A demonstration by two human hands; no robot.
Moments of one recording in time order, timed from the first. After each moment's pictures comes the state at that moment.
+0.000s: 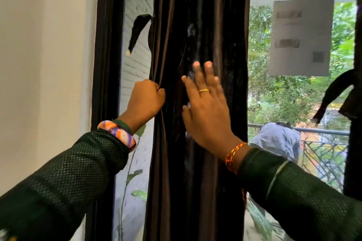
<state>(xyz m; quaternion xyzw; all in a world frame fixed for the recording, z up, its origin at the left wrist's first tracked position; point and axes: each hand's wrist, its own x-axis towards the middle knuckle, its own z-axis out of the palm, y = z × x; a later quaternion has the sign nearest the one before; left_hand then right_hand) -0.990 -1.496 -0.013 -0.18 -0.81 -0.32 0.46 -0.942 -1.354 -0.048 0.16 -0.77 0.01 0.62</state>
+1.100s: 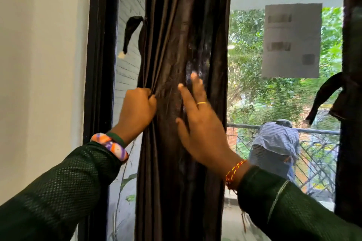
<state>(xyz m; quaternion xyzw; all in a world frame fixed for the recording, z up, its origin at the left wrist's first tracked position) -0.996 -1.500 -0.028 -0.22 -0.76 -0.32 0.52 -0.934 -1.352 -0.065 0.23 -0.79 0.10 0.56</state>
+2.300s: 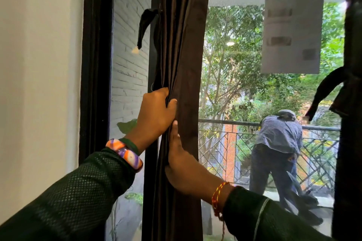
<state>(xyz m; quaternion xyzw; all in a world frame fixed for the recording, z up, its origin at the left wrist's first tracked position) -0.989 -1.456 -0.041 -0.23 -0.76 -0.35 0.49 -0.960 -1.357 -0.129 0.24 -0.93 0.18 0.20</state>
